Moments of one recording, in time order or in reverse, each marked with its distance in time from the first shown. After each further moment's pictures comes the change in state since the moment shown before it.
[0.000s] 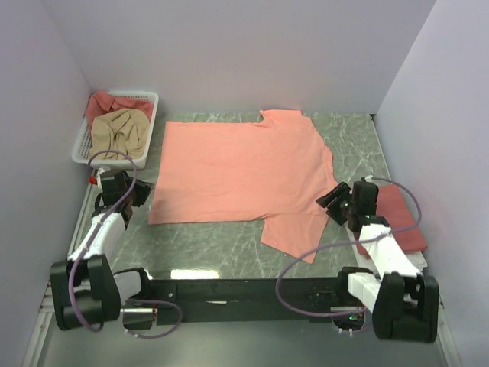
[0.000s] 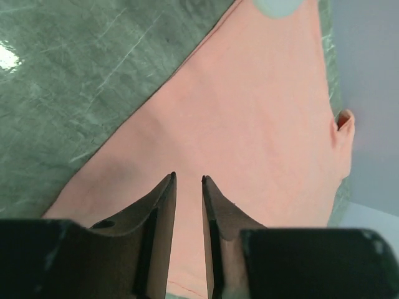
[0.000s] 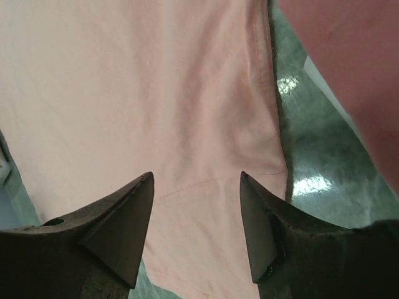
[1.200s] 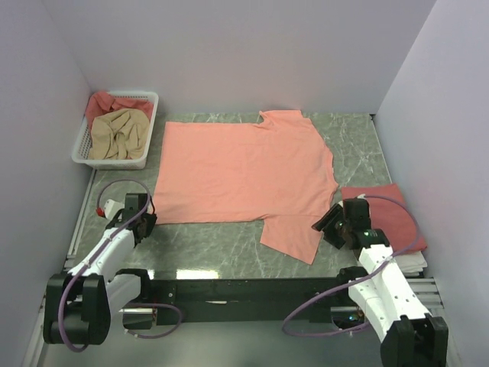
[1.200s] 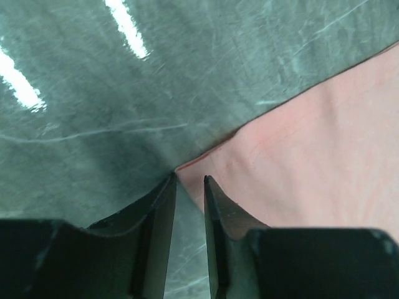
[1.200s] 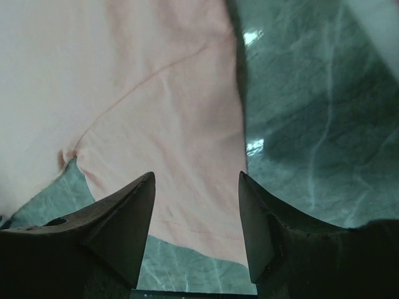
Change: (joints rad) left arm -0.217 -0.145 -0.170 -0.323 -0.448 -0.212; right arm 0.150 -0.302 -0.060 -0.418 0.116 0.052
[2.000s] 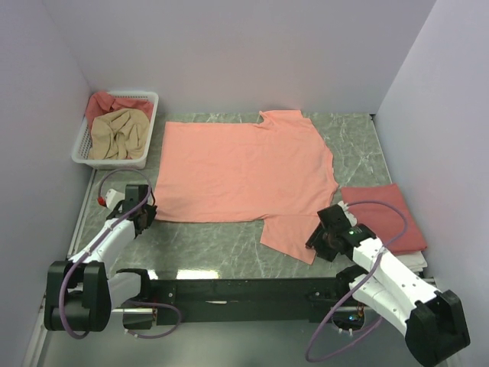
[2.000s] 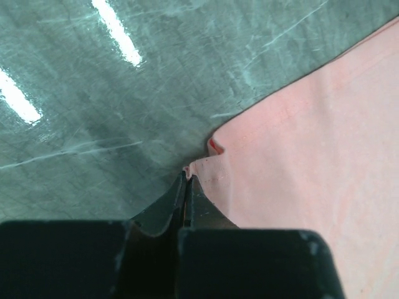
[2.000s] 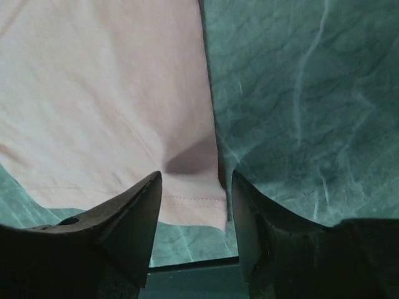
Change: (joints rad) left arm 0.000 0.095 0.080 0.055 0.002 0.058; right arm 0.332 0.075 0.011 -0.168 0.192 0.207
